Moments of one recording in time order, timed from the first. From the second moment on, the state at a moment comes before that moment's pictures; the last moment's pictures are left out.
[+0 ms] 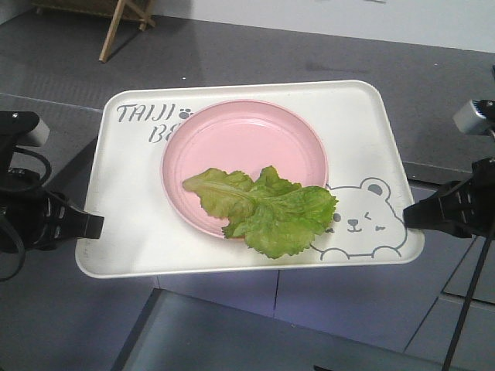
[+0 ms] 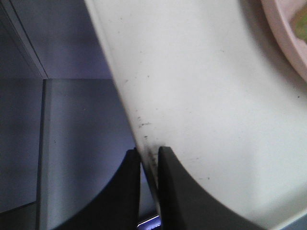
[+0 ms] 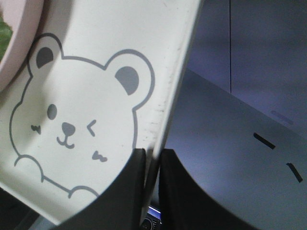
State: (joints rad) left arm -0.27 1.18 -0.97 -0.30 0.82 0.10; right arm -0.10 1.24 -0.97 0.69 1.01 -0.65
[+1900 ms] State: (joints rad) left arm -0.27 1.18 -0.97 -0.29 0.82 0.10; right arm -0.10 1.24 -0.97 0.69 1.02 -0.65
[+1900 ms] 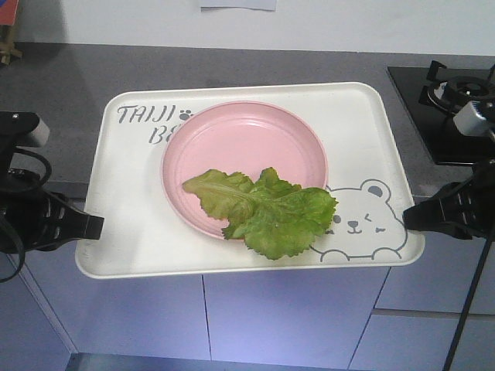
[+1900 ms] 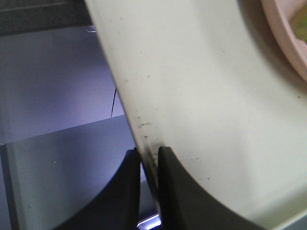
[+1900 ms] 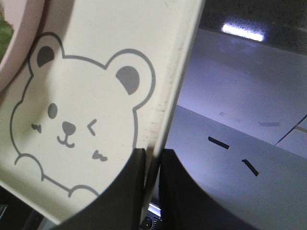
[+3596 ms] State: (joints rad) left arm -0.27 1.18 -0.97 -0.29 0.82 0.10; right arm -0.10 1.24 -0.97 0.69 1.02 -0.65
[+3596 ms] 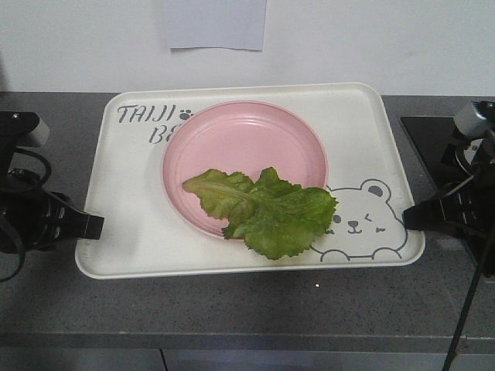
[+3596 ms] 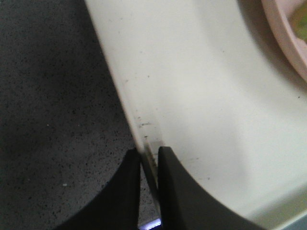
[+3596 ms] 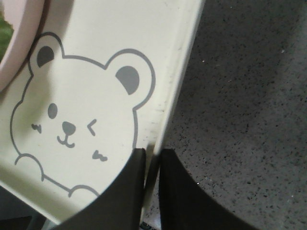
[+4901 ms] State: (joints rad) left arm -0.27 1.18 -0.97 -0.29 0.82 0.10; right arm -0.10 1.24 -0.97 0.69 1.02 -0.65
